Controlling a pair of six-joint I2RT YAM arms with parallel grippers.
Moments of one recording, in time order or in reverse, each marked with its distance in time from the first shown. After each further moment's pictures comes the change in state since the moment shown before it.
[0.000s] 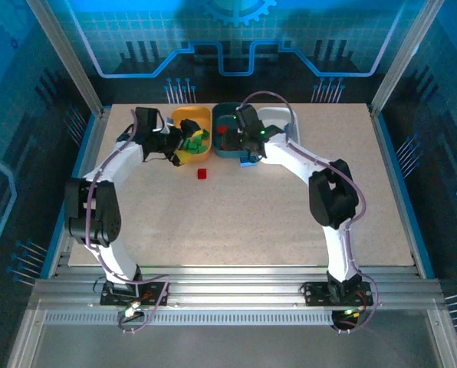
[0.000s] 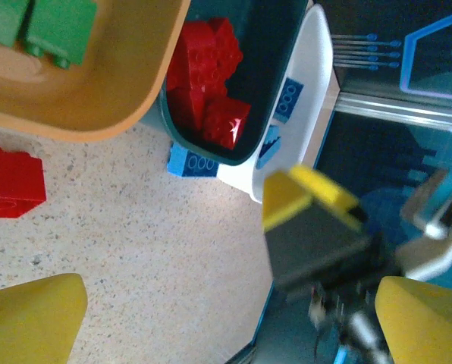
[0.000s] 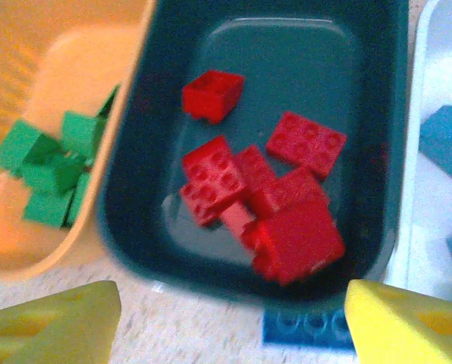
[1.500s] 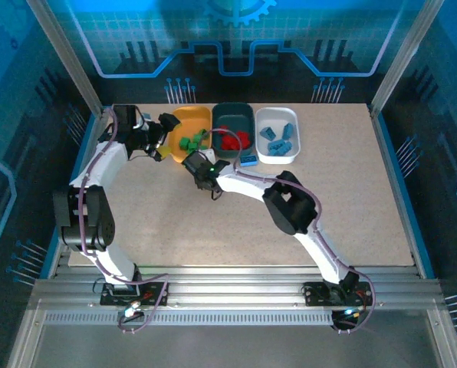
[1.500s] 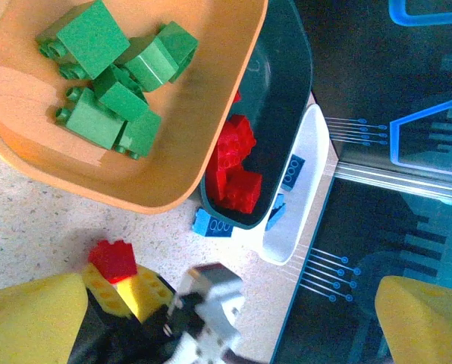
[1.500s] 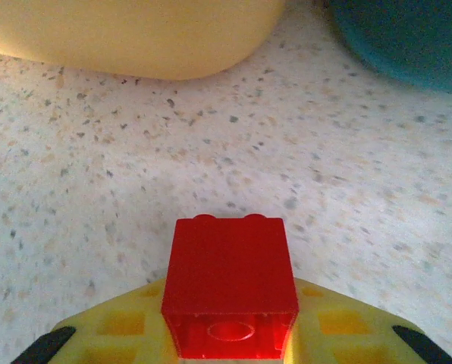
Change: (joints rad) left arm 0.113 -0.046 0.000 -0.027 -0.077 0.026; right arm 0.282 0.269 0.106 -0.081 0.256 0.184
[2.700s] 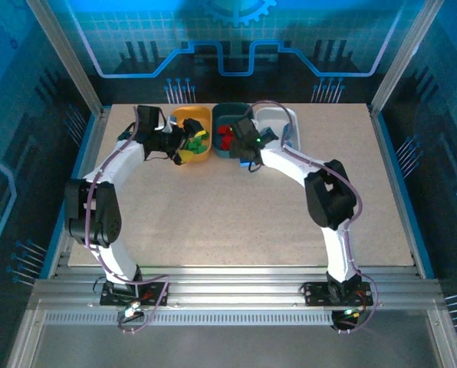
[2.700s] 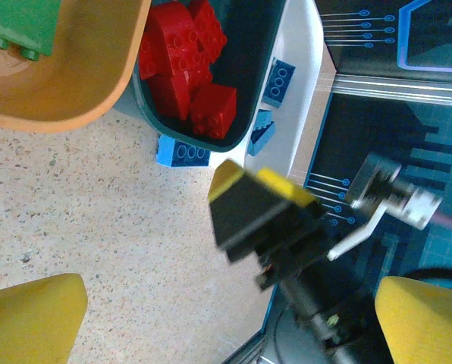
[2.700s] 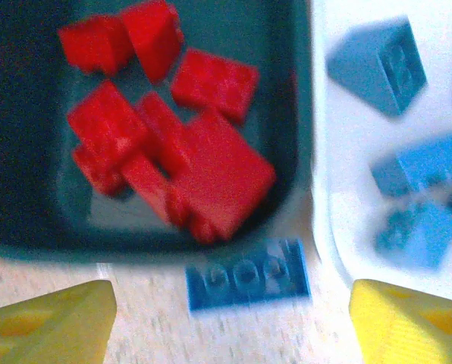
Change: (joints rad) left arm -0.146 0.053 0.025 0.002 0.098 0.024; right arm -0.274 -0.266 -0.218 0.044 -0.064 -0.068
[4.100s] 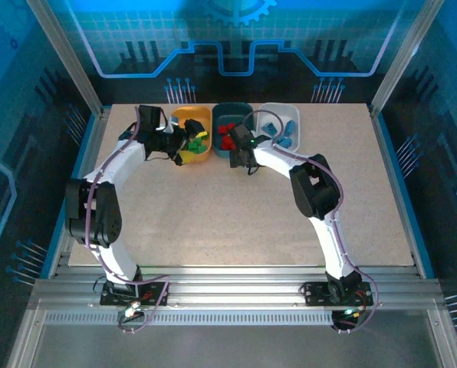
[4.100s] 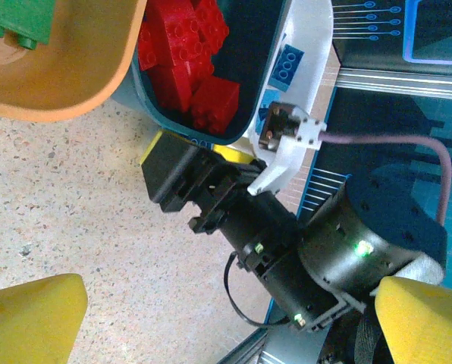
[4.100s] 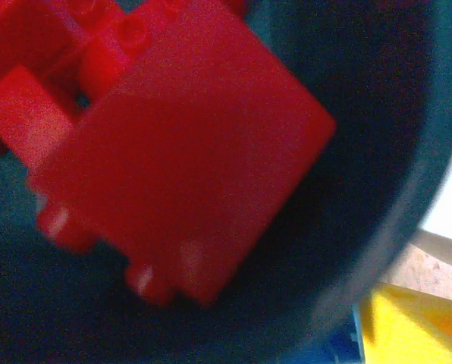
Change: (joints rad) left arm -0.008 0.000 0.006 -0.021 0.000 0.009; right arm -0.044 0.253 0.204 -0.114 -0.076 -0.046
